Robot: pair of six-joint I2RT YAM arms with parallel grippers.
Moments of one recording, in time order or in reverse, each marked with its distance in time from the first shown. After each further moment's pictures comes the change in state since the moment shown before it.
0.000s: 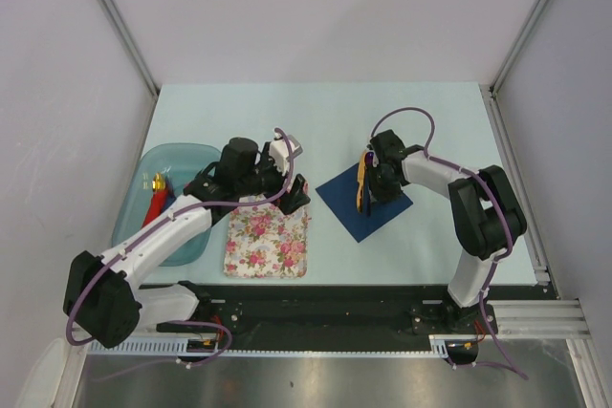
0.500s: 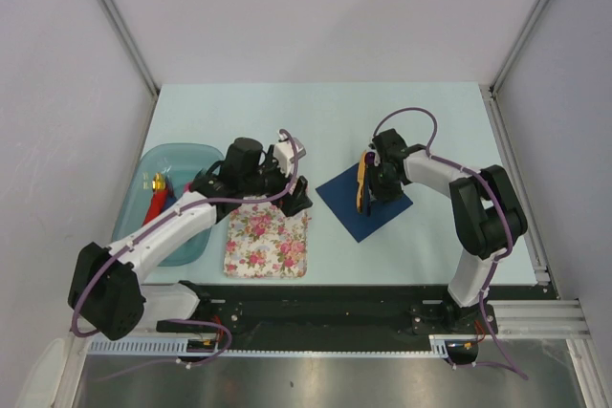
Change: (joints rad) left arm 0.000 0.043 0.000 0.003 0.040 -0.001; right arm -0.017 0.002 0.002 -0.001 -0.035 0.015
